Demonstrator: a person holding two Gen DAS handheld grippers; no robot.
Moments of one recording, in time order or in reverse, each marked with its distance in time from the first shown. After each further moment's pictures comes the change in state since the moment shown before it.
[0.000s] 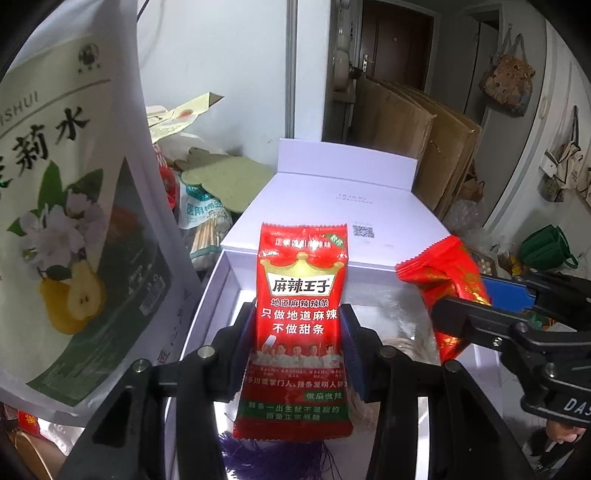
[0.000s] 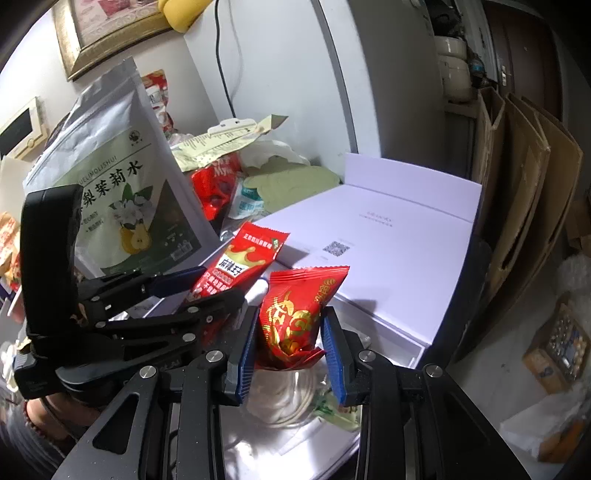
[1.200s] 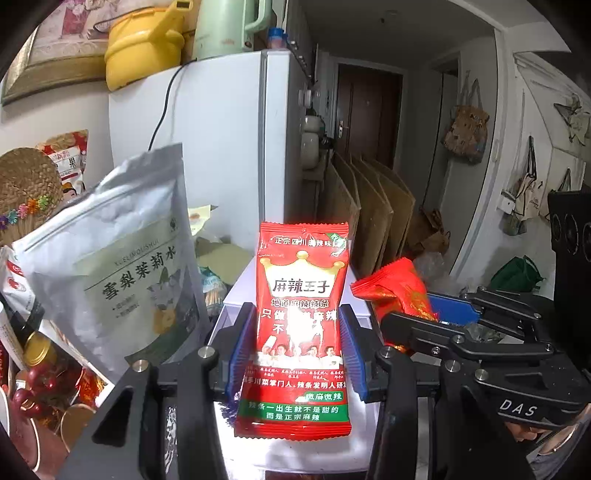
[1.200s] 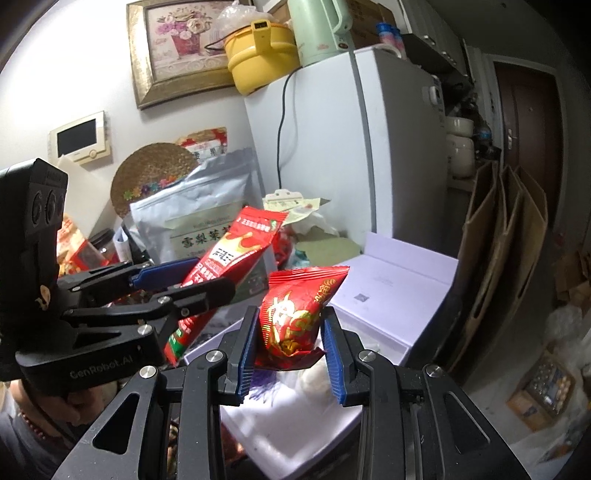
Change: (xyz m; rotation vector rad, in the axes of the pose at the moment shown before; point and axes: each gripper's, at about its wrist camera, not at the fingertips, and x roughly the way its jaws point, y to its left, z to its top) left arm -0.161 -0.032 -0.011 0.031 -0.274 -0.062; right arm -0.129 0.066 -0.017 -0.121 -0.228 0.012
